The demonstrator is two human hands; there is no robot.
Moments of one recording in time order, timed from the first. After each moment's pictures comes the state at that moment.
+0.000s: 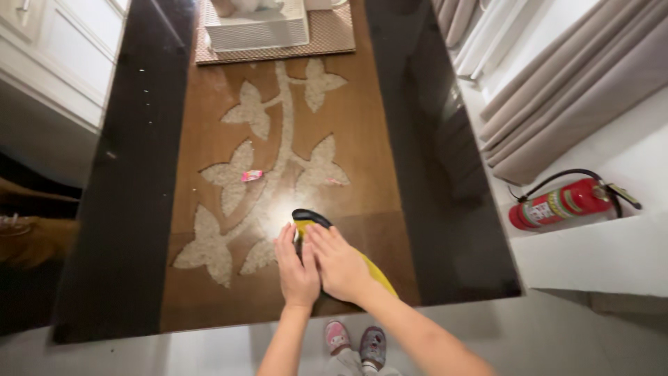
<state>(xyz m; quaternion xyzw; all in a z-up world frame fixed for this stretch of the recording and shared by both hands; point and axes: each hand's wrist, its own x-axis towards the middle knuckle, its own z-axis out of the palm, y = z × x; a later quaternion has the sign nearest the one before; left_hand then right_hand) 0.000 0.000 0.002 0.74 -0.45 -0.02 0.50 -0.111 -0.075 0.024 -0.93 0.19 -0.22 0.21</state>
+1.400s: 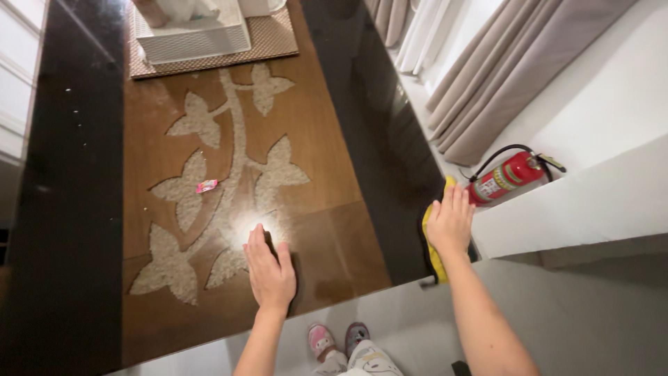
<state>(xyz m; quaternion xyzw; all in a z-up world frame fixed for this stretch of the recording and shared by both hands) -0.005 -0.002 0.012 0.76 -0.49 -0.01 0.43 -0.347 -0.194 -0.034 -0.71 0.69 -0.16 0.00</state>
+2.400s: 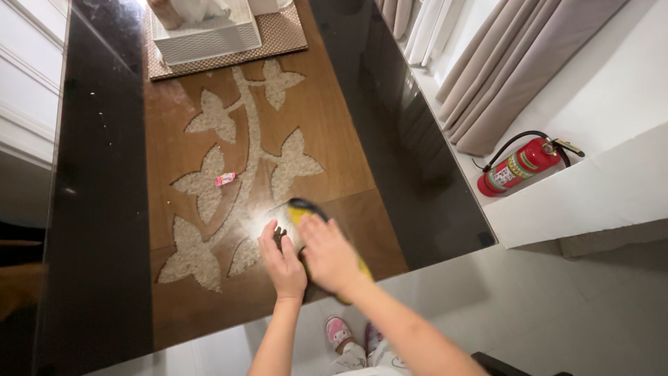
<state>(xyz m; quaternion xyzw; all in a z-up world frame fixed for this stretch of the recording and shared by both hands) 0.004 0.006 0.005 0.69 -0.43 -0.06 0.58 -0.113 -0.042 0.017 -0.90 0.34 -0.23 0.15</state>
